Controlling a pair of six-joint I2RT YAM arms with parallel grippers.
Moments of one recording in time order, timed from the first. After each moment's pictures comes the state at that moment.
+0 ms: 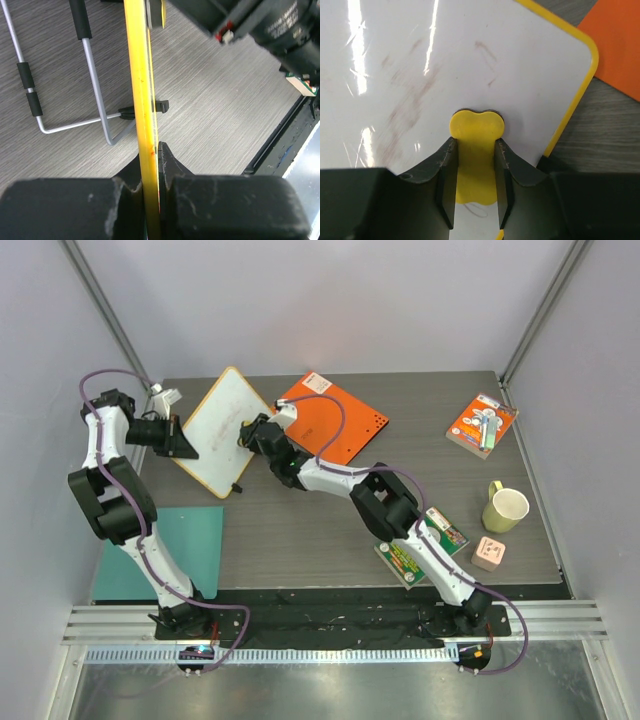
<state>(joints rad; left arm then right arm) 0.37 1.97 1.74 -1.25 0.89 0.73 0.89 2.54 2.00 0.34 0.44 0.84</state>
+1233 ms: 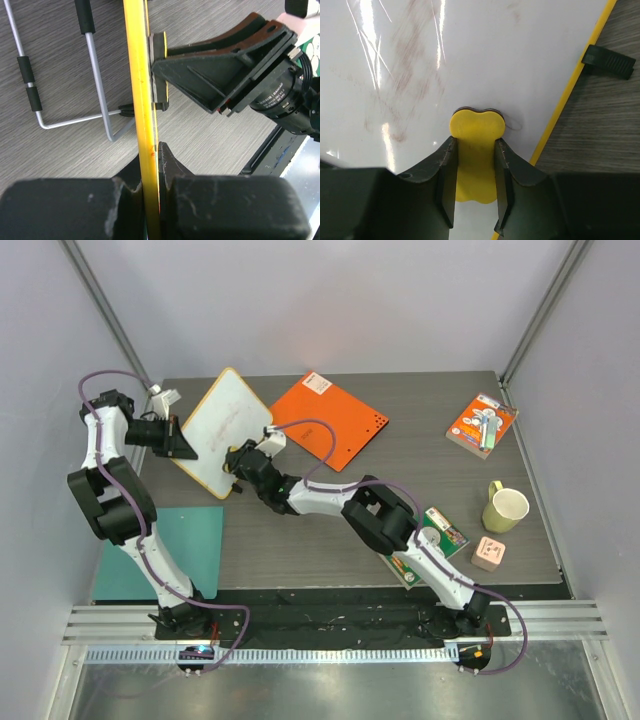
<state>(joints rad) 0.38 1.97 1.73 -1.25 0.89 0.71 1.02 2.51 1.88 0.37 0.50 0.98</state>
